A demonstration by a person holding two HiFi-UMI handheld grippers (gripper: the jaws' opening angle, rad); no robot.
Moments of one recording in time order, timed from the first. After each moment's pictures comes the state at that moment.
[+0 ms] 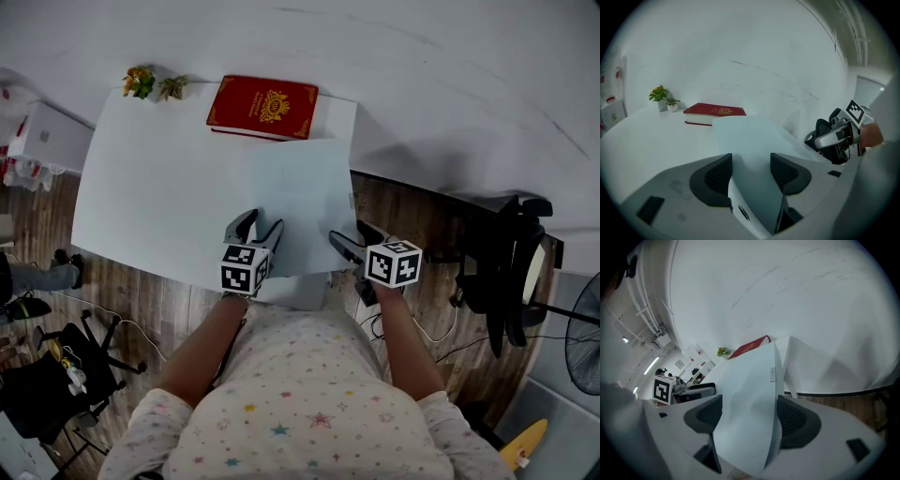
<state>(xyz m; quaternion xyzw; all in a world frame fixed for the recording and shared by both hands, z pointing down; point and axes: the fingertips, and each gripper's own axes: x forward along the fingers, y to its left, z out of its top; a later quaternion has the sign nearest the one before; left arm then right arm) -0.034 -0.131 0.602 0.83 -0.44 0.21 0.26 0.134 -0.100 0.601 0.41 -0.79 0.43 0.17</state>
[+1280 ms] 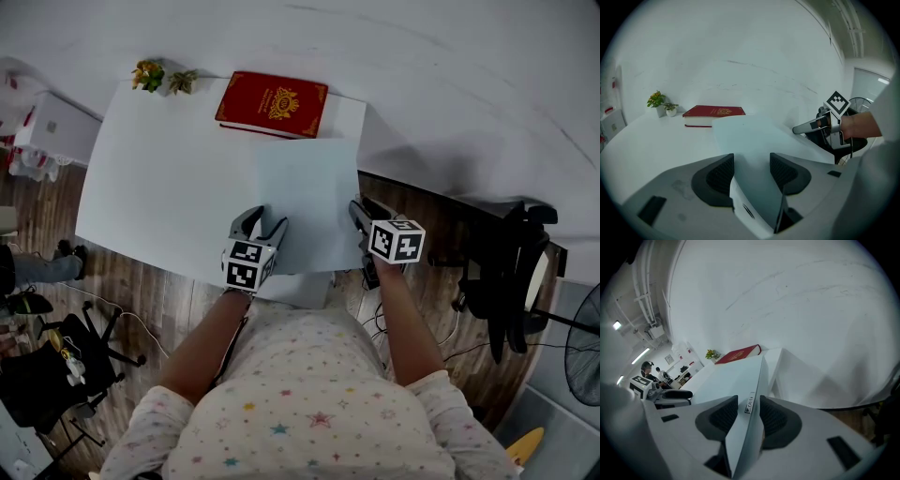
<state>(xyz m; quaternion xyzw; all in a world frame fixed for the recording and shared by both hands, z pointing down) -0.034 -0.130 0.606 0.83 -0.44 0.25 0.23 0.159 -0.161 0.614 0.47 -0.78 0.37 0.19</state>
